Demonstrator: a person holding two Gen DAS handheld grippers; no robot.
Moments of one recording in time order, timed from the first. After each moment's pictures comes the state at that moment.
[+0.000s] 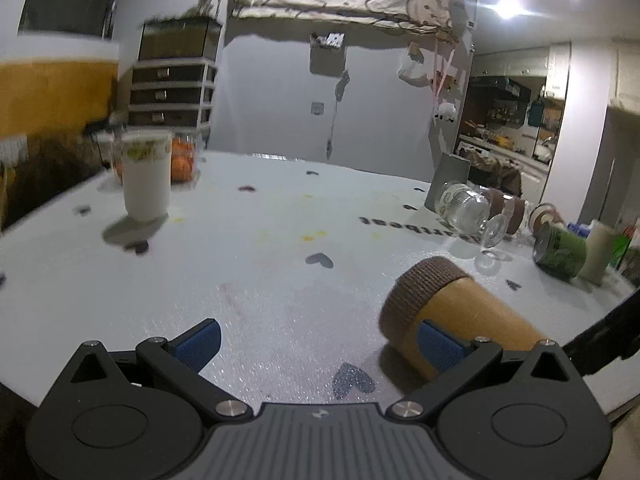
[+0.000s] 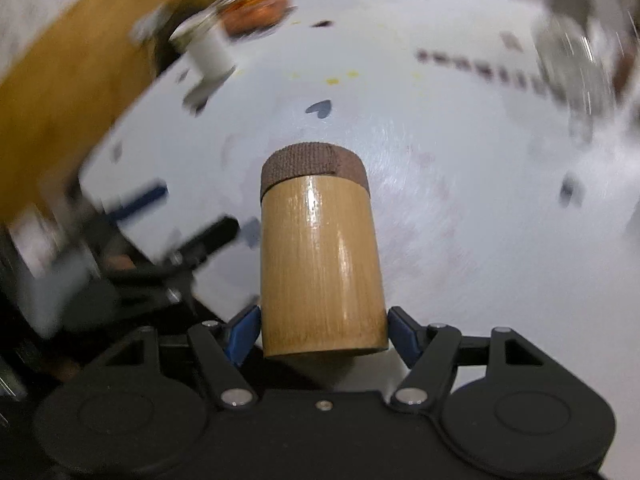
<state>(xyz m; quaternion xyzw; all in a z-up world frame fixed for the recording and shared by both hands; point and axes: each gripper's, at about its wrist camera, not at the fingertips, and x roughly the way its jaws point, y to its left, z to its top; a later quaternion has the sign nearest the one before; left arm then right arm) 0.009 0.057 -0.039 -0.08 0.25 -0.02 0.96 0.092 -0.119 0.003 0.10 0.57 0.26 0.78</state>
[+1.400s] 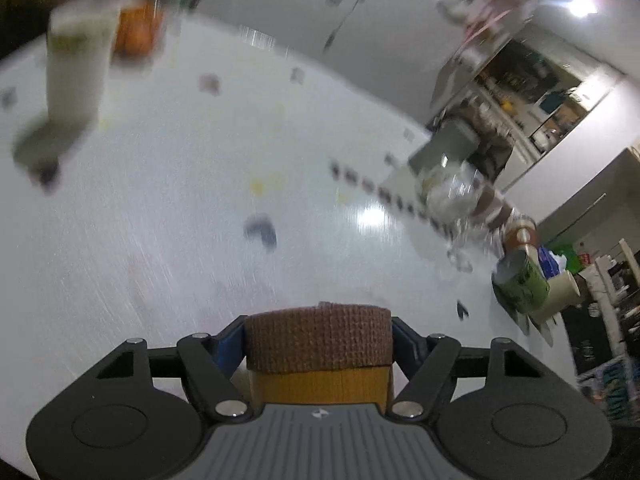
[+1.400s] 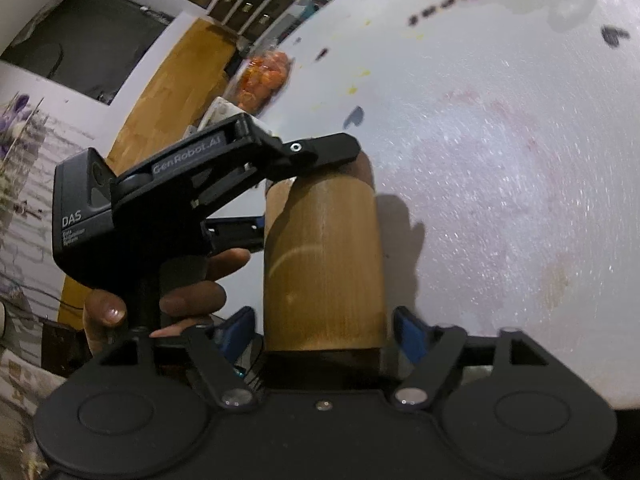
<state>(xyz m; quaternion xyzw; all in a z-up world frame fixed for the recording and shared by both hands) 0.115 0.069 -0.006 -0.21 0.41 -0.07 0.88 0.070 -0.128 -0.026 0.32 0.49 0.30 0.75</state>
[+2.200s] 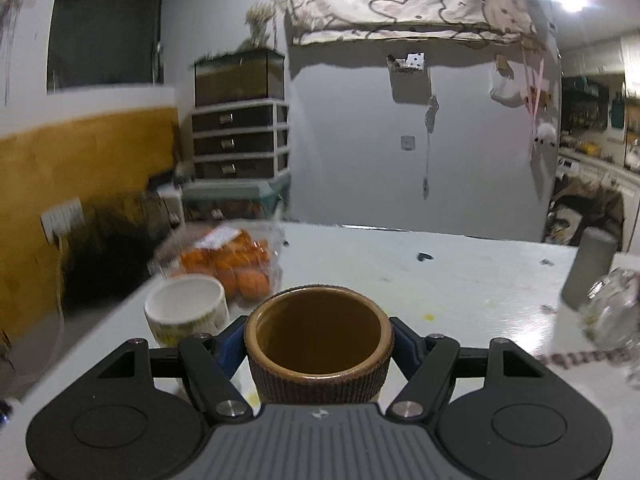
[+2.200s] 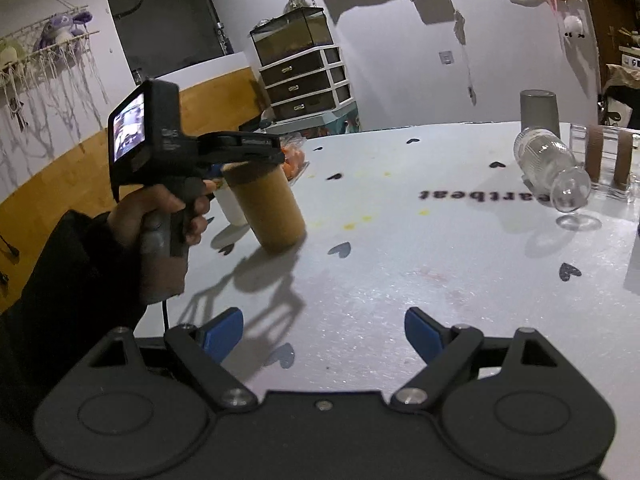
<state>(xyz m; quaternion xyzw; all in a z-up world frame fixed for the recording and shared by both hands) 0.185 0.099 0.031 0.01 0.22 0.13 0.97 0.043 -0.132 0.021 0.11 0.32 0.25 0.91</state>
